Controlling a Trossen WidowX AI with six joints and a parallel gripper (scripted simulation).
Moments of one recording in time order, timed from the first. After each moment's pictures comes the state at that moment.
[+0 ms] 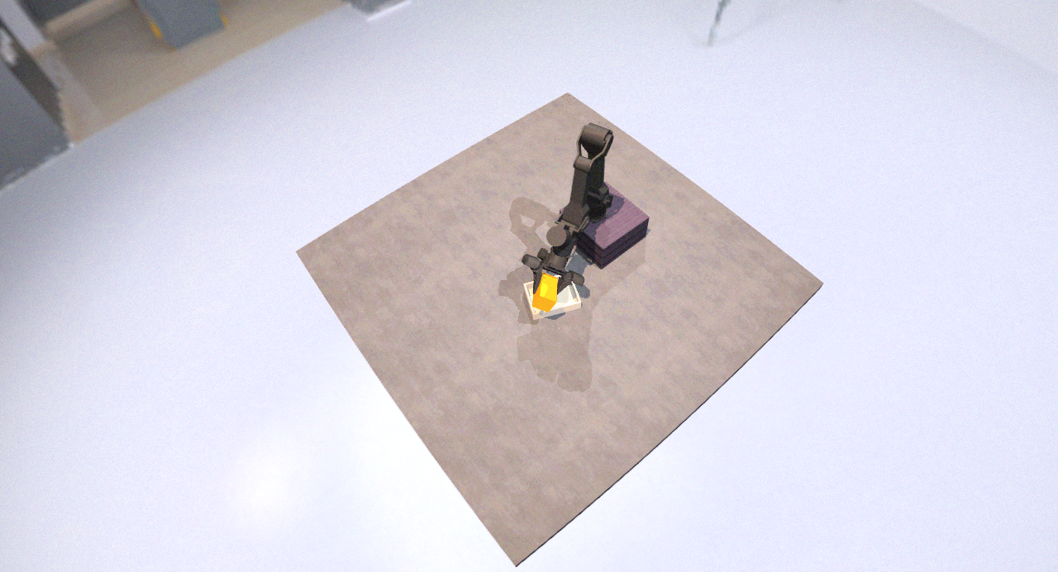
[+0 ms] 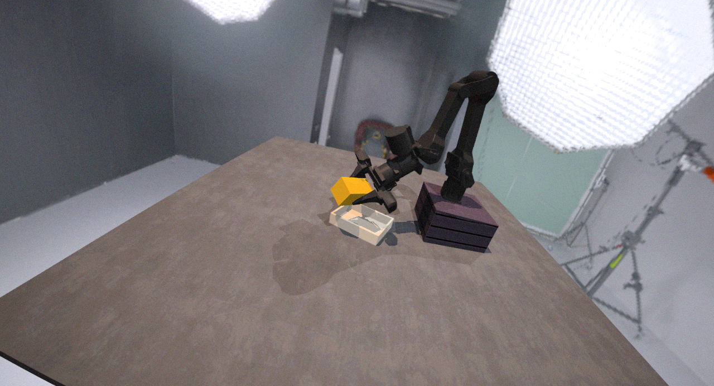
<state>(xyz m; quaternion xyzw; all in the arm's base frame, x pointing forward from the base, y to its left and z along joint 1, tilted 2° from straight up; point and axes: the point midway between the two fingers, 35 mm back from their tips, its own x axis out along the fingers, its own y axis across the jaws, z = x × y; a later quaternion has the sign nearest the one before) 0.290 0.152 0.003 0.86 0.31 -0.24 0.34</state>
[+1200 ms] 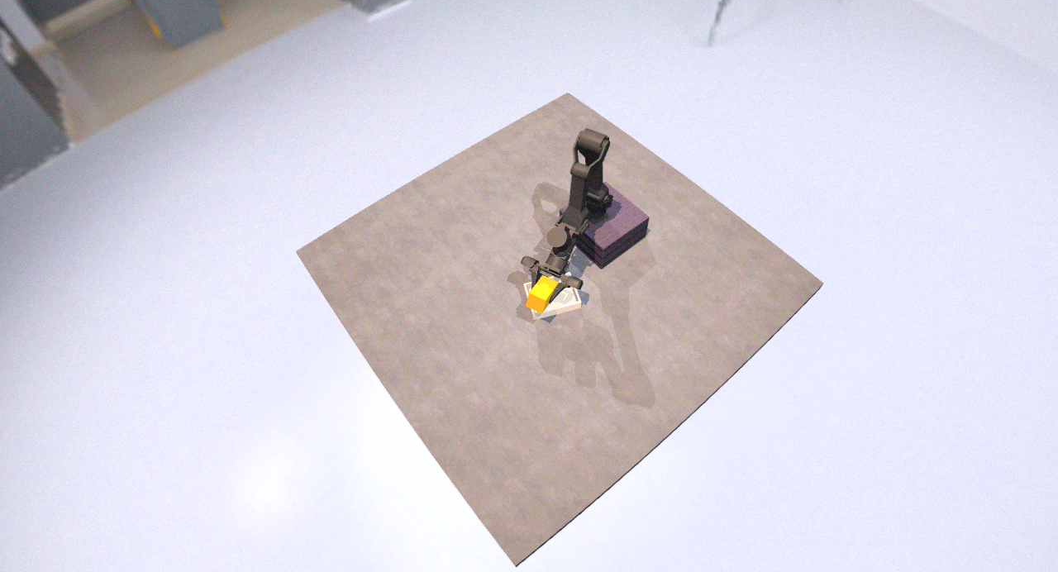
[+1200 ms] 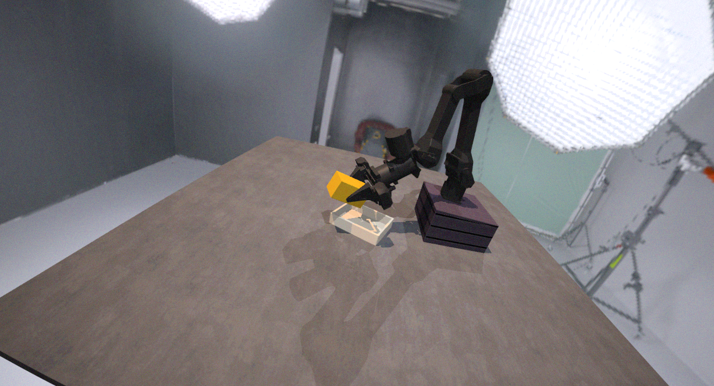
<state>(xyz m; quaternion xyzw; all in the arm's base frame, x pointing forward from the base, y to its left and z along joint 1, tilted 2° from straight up) 0.299 0.157 0.003 0.92 0.24 -0.27 0.11</state>
